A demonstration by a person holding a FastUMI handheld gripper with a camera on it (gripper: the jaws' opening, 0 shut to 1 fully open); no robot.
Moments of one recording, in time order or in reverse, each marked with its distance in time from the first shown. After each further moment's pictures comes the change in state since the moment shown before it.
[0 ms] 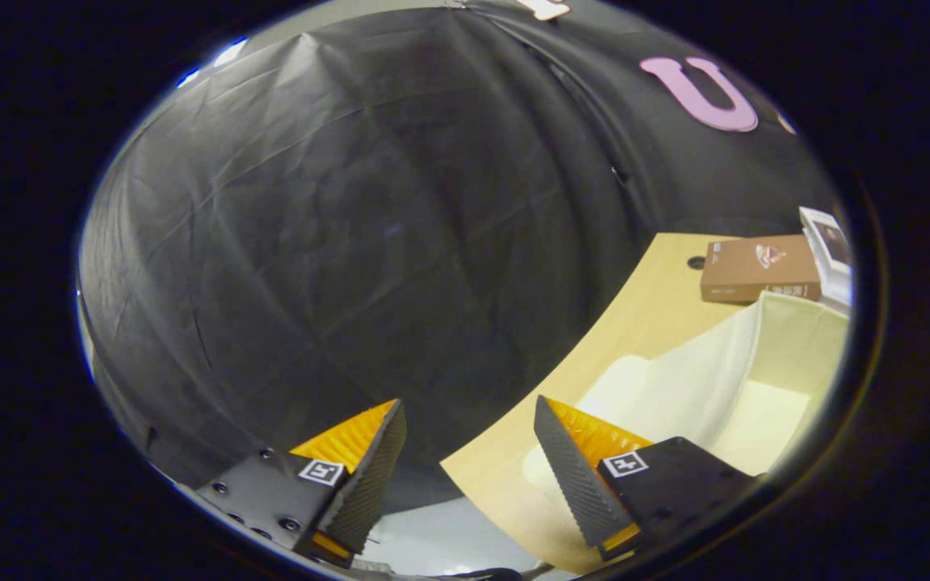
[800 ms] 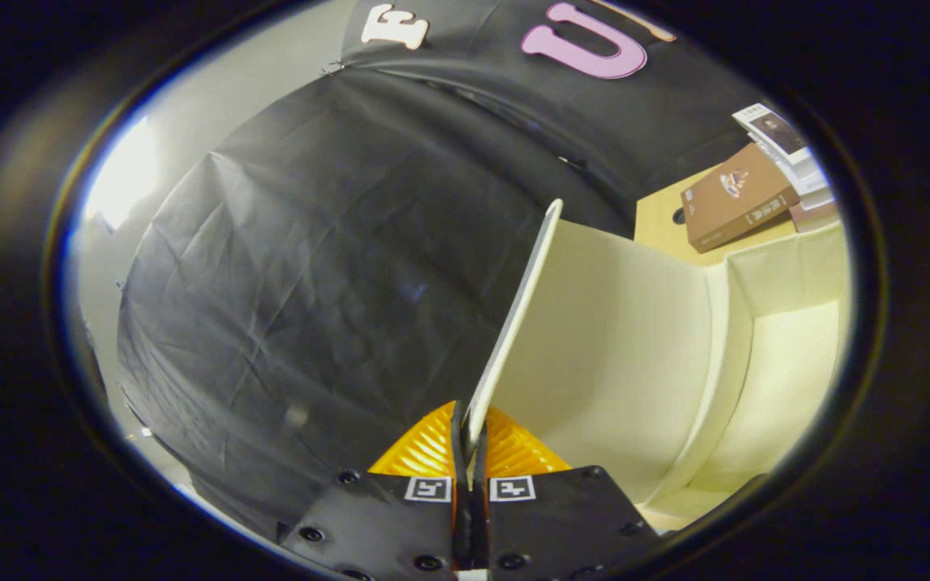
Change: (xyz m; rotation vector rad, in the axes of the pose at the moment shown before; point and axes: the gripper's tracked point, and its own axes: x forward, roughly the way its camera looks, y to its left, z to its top) arm -0.039 0.020 0.061 0.521 -0.040 0.162
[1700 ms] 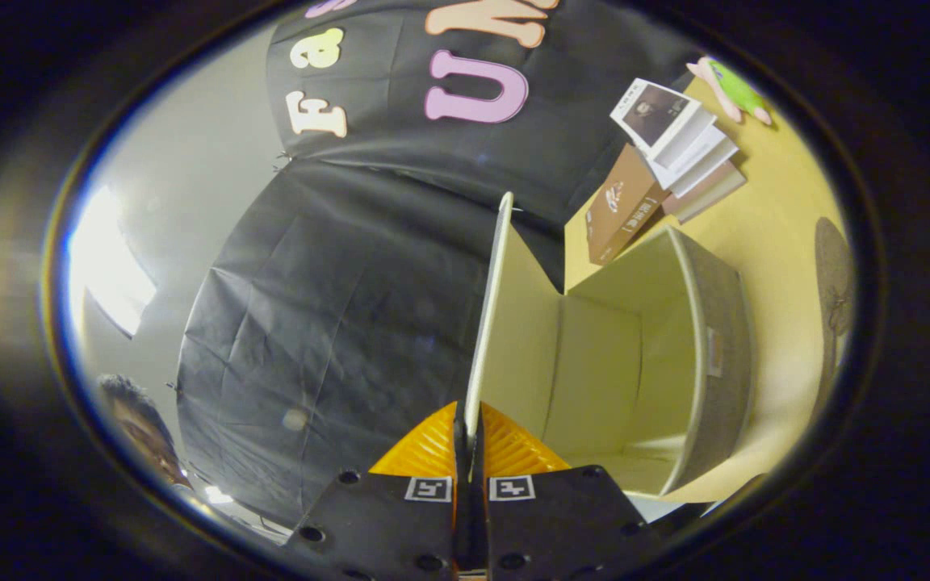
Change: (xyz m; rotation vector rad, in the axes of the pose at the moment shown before) arm -0.198 -0.084 0.066 0.298 -0.143 0.052
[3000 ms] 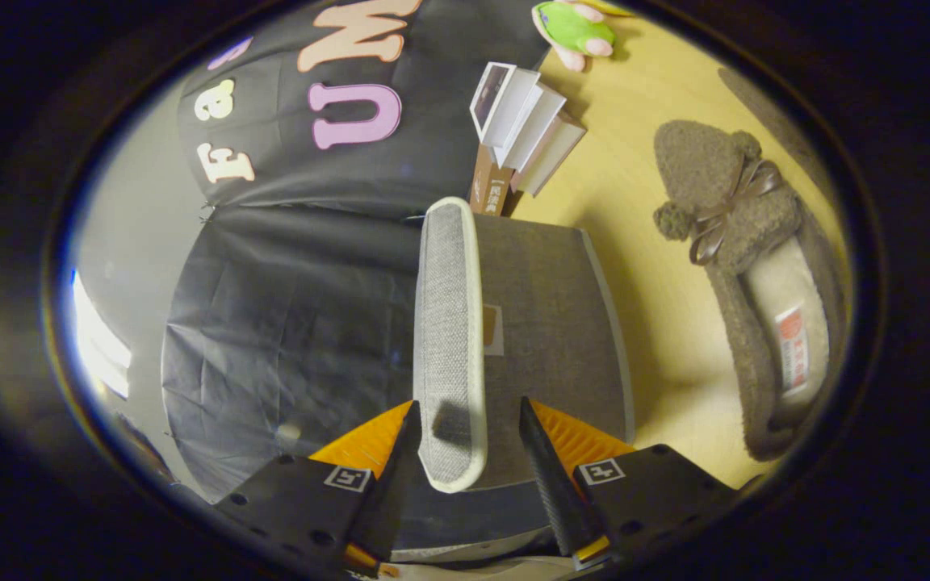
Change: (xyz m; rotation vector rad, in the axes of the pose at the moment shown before) arm -0.060 -0.173 -0.028 0.240 0.004 -0.153
